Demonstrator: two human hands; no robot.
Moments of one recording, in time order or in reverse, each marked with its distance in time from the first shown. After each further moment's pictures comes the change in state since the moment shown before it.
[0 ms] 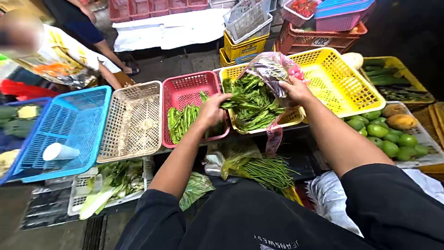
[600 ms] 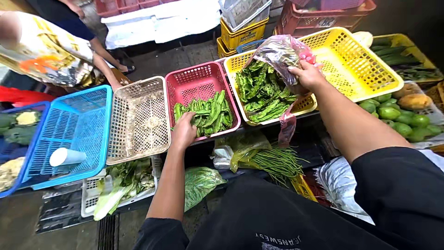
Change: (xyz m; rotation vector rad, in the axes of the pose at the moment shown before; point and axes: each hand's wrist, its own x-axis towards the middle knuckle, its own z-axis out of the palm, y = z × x) left_hand -0.114 -0.095 -0.024 0.150 0.026 -0.358; right_hand -0.004 -0.010 0.008 0.010 0.062 0.050
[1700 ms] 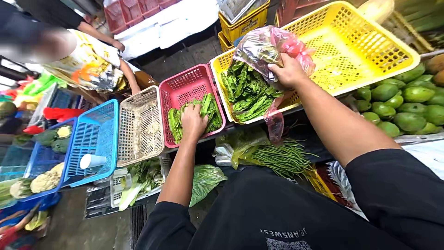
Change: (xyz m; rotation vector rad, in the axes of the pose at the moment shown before) left_hand 0.047 0.102 0.041 0.321 0.026 -0.024; right_hand 0.001 0.014 -0.002 -0.079 -0.019 -0.146
